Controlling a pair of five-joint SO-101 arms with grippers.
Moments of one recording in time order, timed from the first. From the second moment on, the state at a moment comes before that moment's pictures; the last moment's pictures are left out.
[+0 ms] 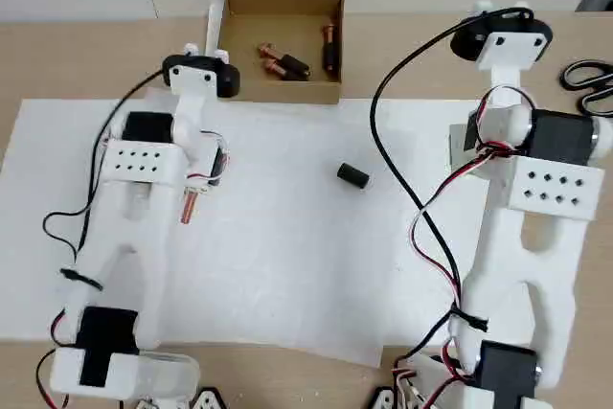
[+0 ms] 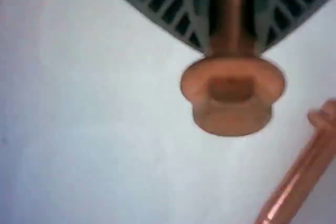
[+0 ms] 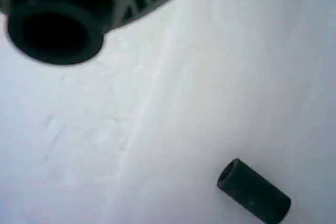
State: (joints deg) left arm 0.5 -2.7 12.2 79.7 -3.3; right arm 7.0 -13.8 -10.2 95.6 10.8
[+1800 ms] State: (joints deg) left arm 3.3 14.5 15.8 70.9 -7.1; right arm 7.0 -13.8 -10.2 95.6 9.5
